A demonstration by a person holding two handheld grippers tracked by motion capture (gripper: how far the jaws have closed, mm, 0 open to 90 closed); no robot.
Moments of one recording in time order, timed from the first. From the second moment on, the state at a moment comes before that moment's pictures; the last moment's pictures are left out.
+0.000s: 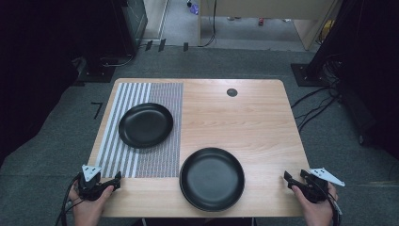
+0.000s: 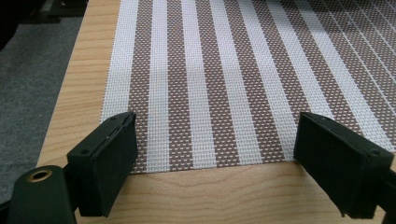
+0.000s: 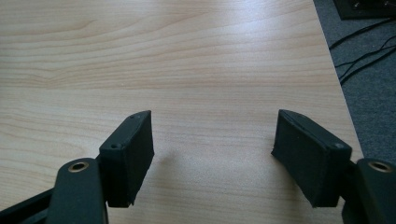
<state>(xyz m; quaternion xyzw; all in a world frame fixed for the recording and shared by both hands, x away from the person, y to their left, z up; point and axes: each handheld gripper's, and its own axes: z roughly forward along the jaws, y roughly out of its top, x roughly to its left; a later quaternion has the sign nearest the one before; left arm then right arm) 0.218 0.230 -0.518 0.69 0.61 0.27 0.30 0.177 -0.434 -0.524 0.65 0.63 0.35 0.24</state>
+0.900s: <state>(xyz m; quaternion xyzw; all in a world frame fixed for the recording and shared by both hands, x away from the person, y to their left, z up) 0.218 0.230 -0.518 0.69 0.61 0.27 0.30 0.183 -0.419 -0.525 0.63 0.66 0.30 0.27</state>
